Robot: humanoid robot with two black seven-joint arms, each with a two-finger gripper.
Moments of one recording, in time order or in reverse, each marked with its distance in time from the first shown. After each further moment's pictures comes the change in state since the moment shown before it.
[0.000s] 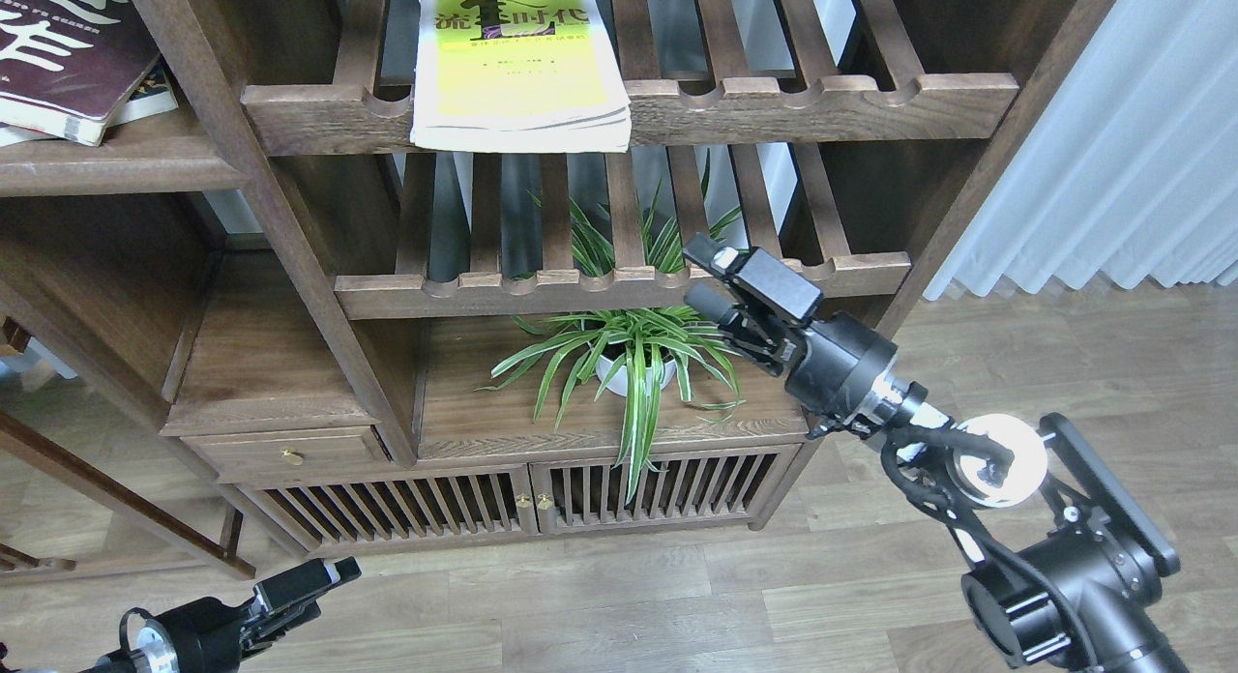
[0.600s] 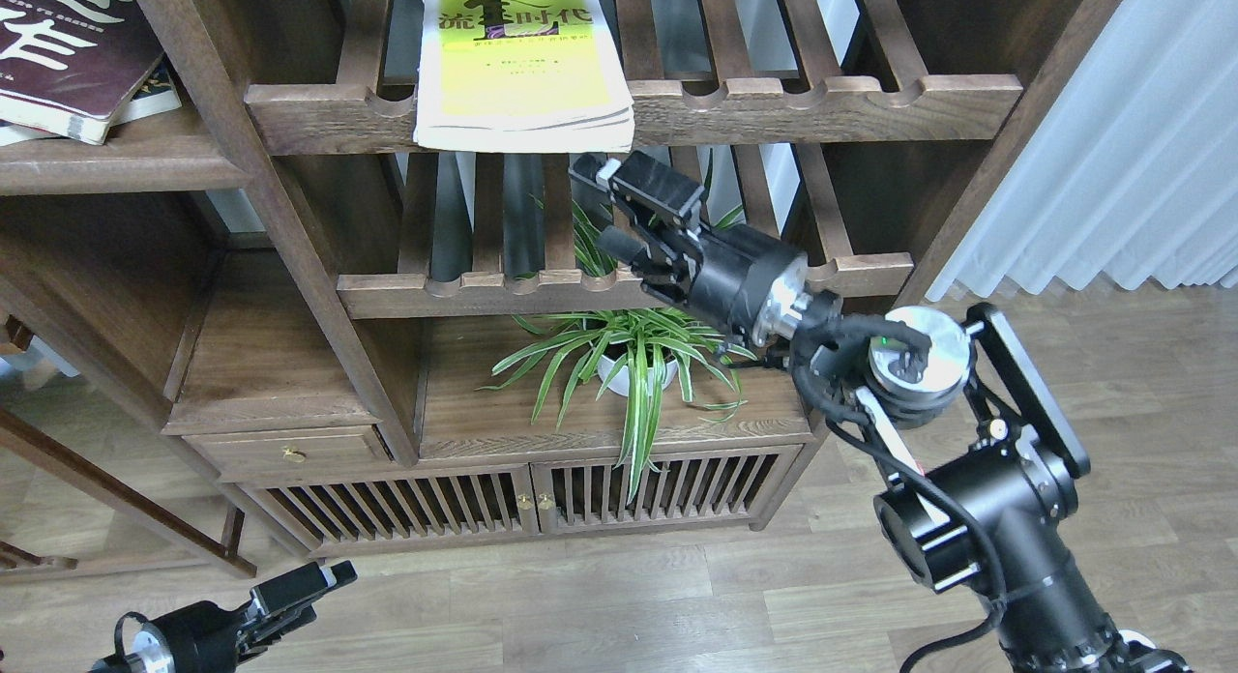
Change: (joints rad) left arm 0.013 0.000 0.000 0.018 -0.001 0.000 -0.001; right arm 0.282 0.164 -0.001 0.063 -0.186 -0.456 0.005
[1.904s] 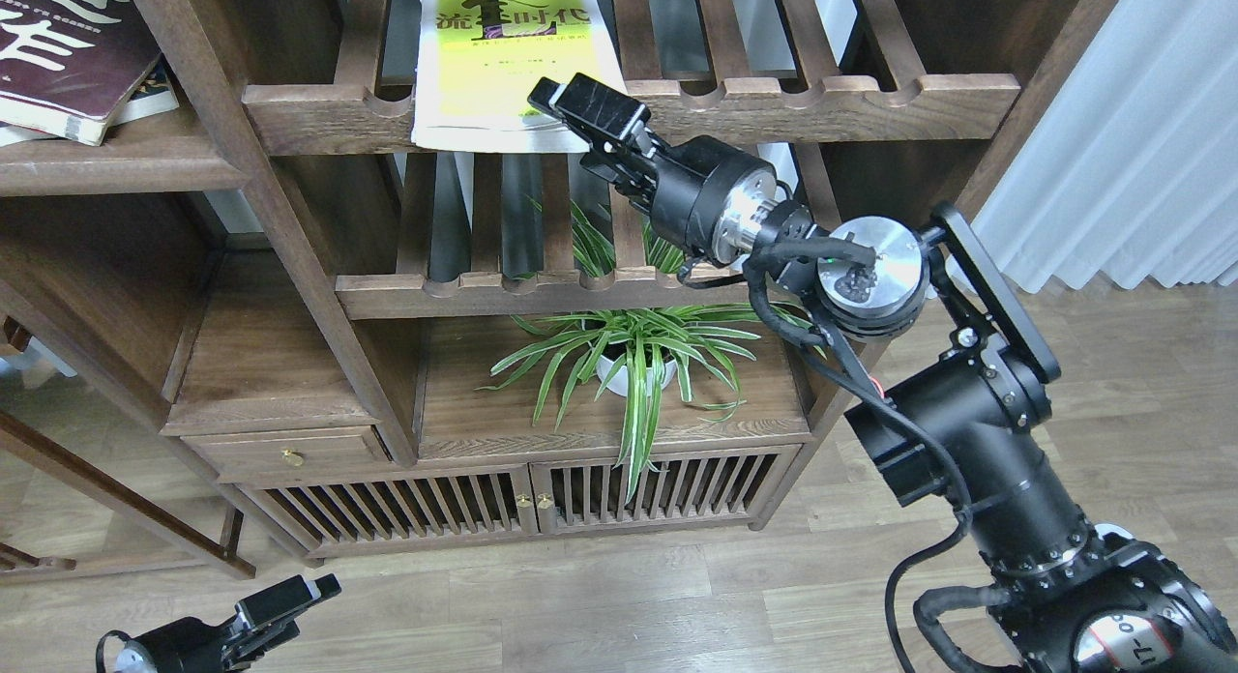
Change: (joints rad) left arm 0.028 -0.001 -0.018 0.031 -0.003 0.000 -0.001; right arm 0.189 0.000 -0.089 -0.116 -0.115 -0.004 0.045
